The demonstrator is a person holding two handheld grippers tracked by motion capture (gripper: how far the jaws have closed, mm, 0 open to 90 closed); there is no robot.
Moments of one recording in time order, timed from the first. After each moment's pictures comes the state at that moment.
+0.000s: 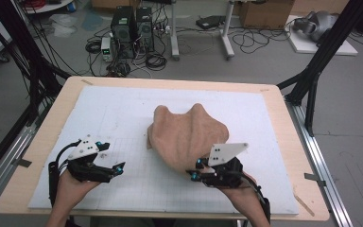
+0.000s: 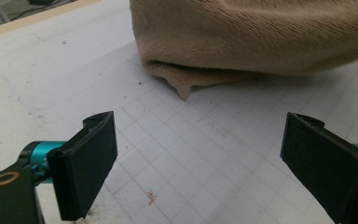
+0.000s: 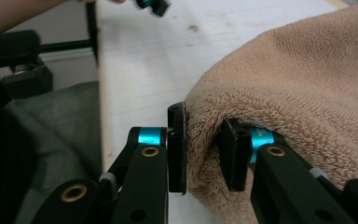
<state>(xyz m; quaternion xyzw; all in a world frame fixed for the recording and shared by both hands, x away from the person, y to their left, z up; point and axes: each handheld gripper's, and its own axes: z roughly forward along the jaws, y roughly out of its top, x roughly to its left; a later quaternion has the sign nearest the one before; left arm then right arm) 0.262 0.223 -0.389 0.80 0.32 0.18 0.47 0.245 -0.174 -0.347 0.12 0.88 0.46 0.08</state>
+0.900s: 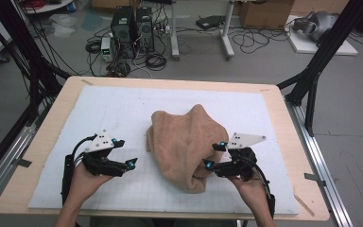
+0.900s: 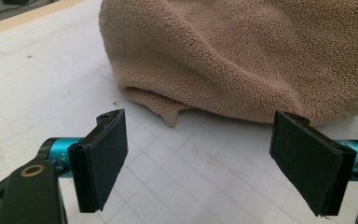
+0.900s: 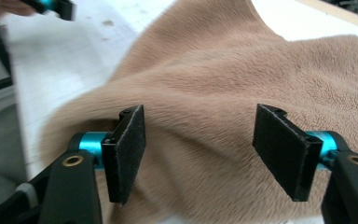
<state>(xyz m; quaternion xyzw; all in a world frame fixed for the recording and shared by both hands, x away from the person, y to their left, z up) 0.282 0.192 -0.389 0.82 0.30 0.16 0.47 0.281 -0.217 -0.373 0.27 0.84 0.46 0.12</state>
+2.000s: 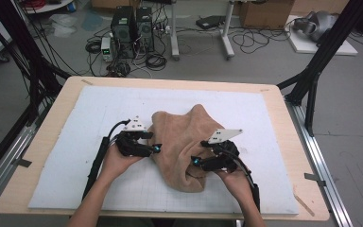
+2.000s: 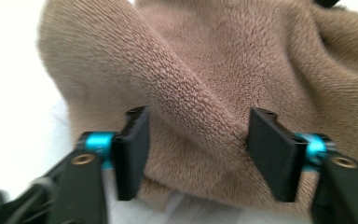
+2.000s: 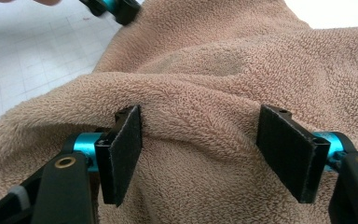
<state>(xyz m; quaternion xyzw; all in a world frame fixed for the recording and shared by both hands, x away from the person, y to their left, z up) 0.348 0.122 -0.405 0.85 0.29 0.11 0.43 0.311 -0.185 -0.397 0.26 0.86 0.43 0.11</state>
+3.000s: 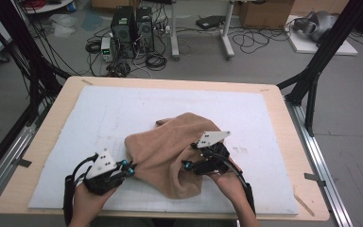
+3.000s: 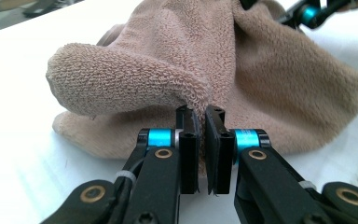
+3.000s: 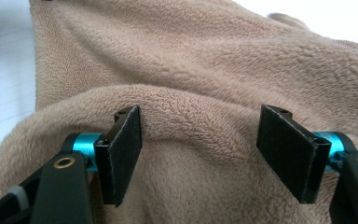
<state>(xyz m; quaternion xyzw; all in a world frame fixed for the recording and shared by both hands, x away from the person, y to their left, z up) 0.218 0.182 -0.398 0.80 0.30 0.20 0.47 0.306 -0.157 -0.397 0.21 0.87 0.43 0.10</state>
